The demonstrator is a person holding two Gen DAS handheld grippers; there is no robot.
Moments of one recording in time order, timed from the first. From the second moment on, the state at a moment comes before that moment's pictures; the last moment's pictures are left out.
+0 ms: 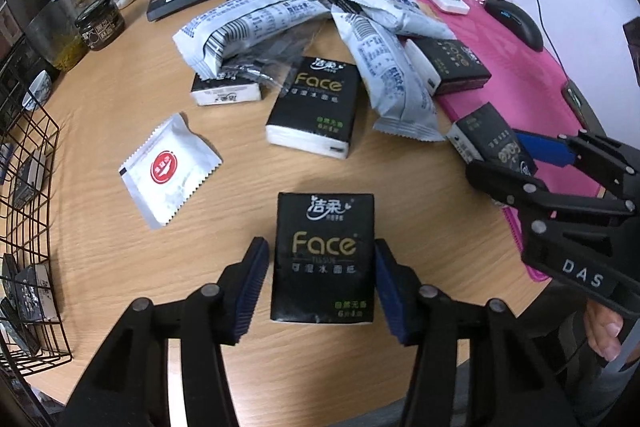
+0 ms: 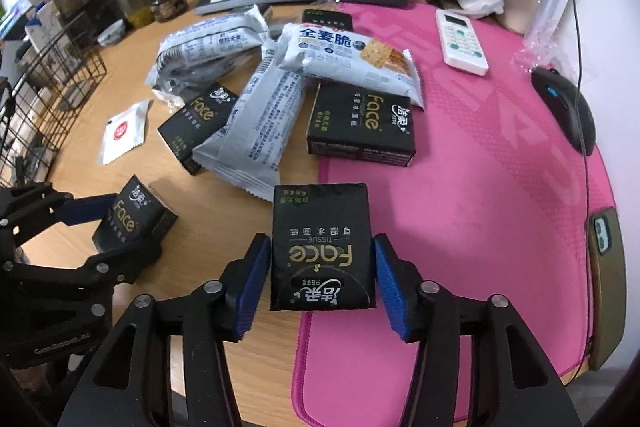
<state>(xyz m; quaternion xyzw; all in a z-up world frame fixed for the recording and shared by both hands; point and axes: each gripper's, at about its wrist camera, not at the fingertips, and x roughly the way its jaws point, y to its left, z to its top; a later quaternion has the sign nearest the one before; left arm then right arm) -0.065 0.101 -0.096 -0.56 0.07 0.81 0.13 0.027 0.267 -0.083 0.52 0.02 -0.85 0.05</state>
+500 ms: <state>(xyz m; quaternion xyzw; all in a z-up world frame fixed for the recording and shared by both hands) -0.049 0.068 -0.034 -0.50 0.05 0.86 0.12 0.030 0.247 -0.052 0.50 0.01 -0.86 0.09</state>
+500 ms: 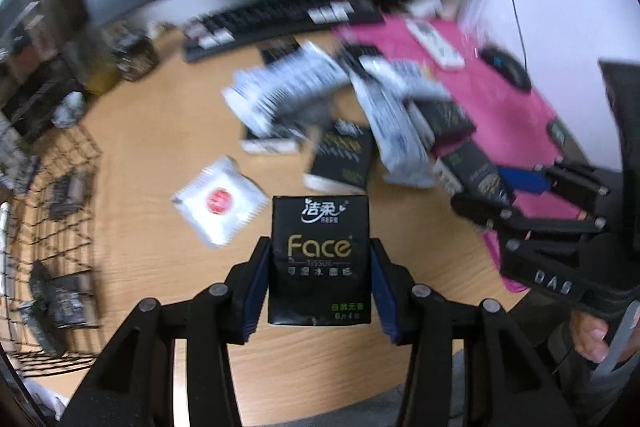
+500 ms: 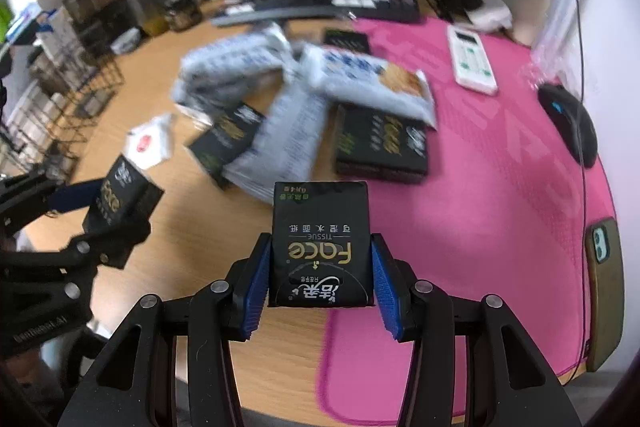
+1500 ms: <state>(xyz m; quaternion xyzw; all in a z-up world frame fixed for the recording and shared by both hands) 0.001 -0.237 0.012 -0.43 -0.12 0.88 -0.15 0.007 -0.109 0.013 0.42 0.16 -0.82 0.35</state>
